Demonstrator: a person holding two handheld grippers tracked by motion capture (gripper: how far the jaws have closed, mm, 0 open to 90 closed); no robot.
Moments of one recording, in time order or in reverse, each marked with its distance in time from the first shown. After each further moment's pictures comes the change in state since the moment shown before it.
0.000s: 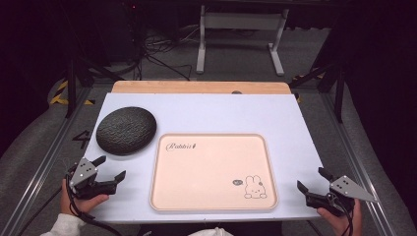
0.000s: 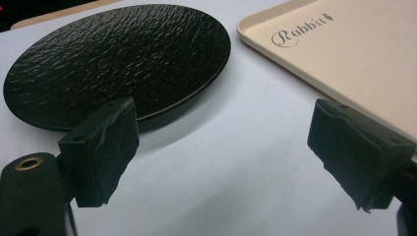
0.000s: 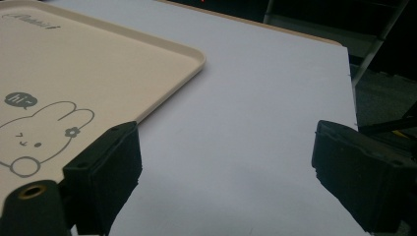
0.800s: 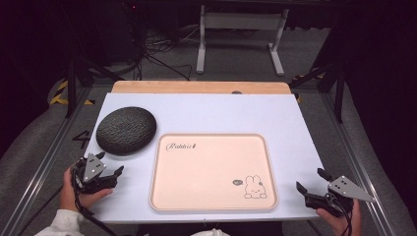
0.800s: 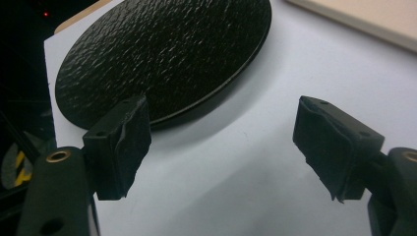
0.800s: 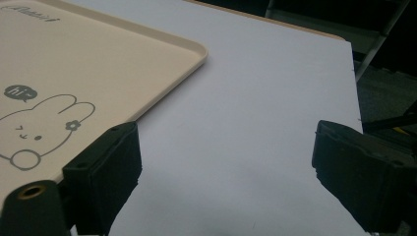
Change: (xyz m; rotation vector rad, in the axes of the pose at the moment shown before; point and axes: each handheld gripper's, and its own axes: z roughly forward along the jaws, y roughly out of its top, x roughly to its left) left arm 0.004 0.011 0.019 0.156 0.150 0.197; right arm 0.001 -0.002 0.001 0.016 0.005 -0.006
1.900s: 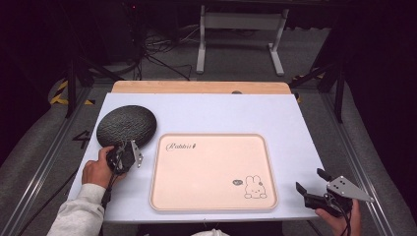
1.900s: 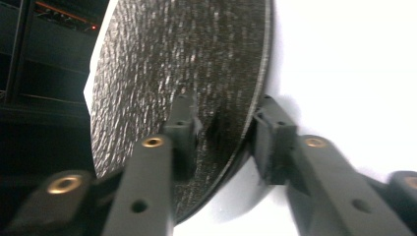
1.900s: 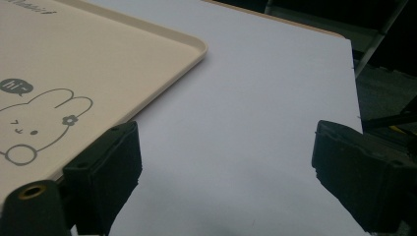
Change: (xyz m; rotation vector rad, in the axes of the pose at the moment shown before) left arm -0.031 0.050 0.071 0.309 0.221 0.470; right arm 0.001 -0.001 0.001 0.016 -0.007 -0.011
